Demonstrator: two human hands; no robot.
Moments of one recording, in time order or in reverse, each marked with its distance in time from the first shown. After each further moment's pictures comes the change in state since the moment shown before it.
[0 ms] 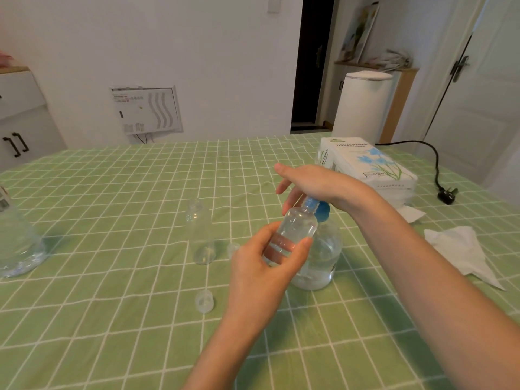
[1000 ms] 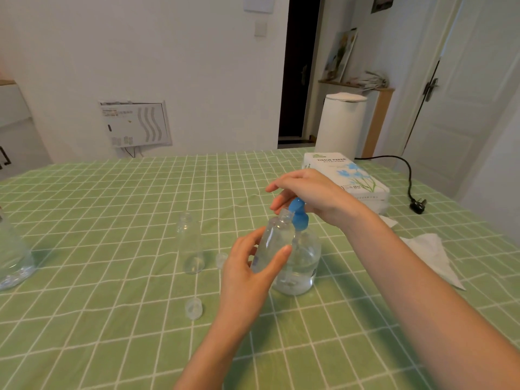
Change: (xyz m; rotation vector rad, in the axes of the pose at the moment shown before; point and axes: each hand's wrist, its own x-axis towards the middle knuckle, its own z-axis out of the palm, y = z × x) left_hand 0.001 -0.010 0.004 0.019 0.067 -0.011; right_hand -0.022 0.011 -0.011 0.409 0.096 -0.101
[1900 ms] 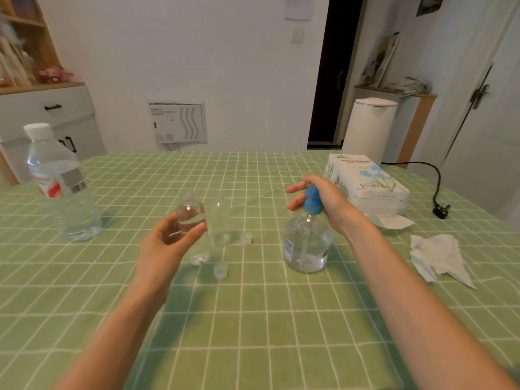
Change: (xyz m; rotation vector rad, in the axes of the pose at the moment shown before) left_hand -0.027 0.015 -0.124 -0.016 0.247 -0.151; right_hand -0.009 0.030 0.016 0.253 -0.035 -0.029
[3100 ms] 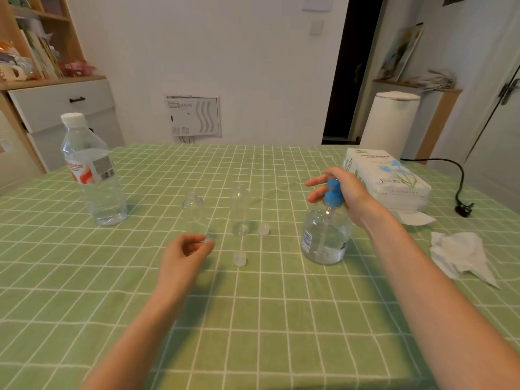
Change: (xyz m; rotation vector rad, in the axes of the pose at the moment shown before) left_hand -0.019 -0.030 -0.012 0.161 0.121 -0.130; right_hand 0.000 0.001 0.001 -0.007 0.036 -0.007
